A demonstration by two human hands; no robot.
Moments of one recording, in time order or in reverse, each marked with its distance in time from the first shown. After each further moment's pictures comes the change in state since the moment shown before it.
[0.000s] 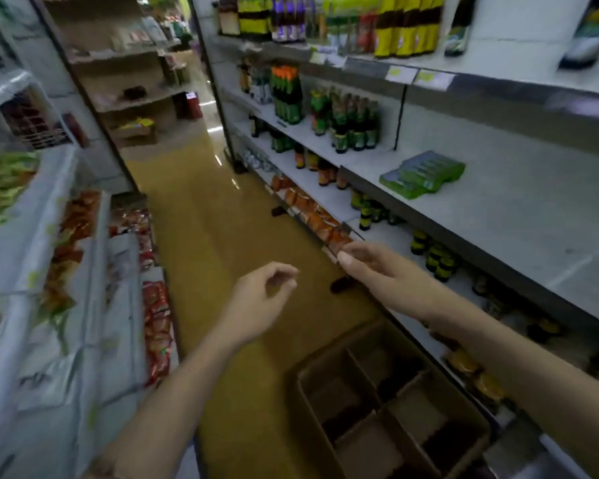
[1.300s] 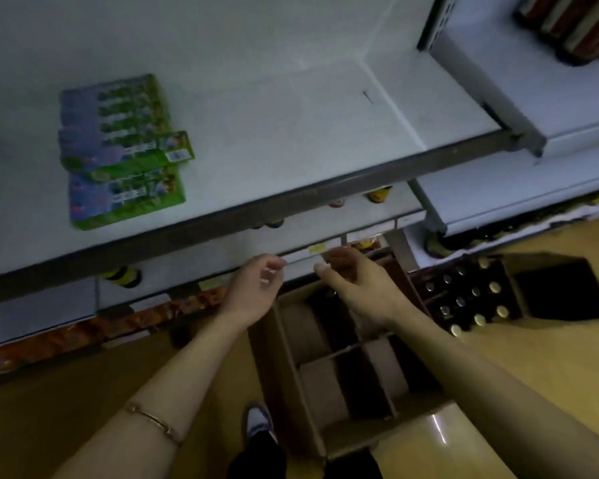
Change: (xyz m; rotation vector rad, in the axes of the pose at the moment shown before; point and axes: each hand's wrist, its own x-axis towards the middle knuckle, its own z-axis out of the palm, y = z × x) left_hand 0.473 -0.089 0.325 0.092 -1.169 0.513; right_hand 0.264 0.259 0.004 0.449 1.075 0.977
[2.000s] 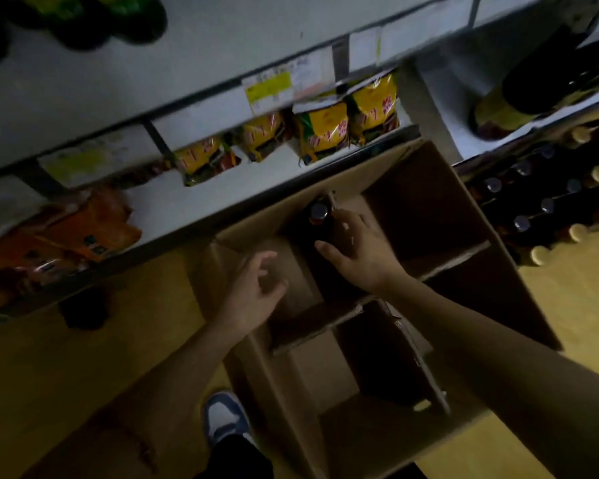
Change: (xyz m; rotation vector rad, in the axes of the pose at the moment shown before) left_hand 0.120 -0.283 0.276 -0.093 -0.302 -0.217; right_hand 0.192 0.372 0.140 -0.205 0.001 0.148
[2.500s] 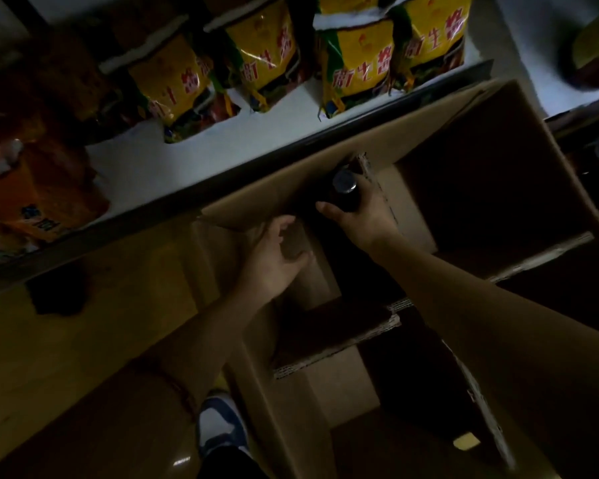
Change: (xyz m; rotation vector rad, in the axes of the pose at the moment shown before) left_hand 0.101 -0.055 0.047 0.036 0.087 0.017; right_hand 0.107 0.055 0.071 0.319 0.099 0.105
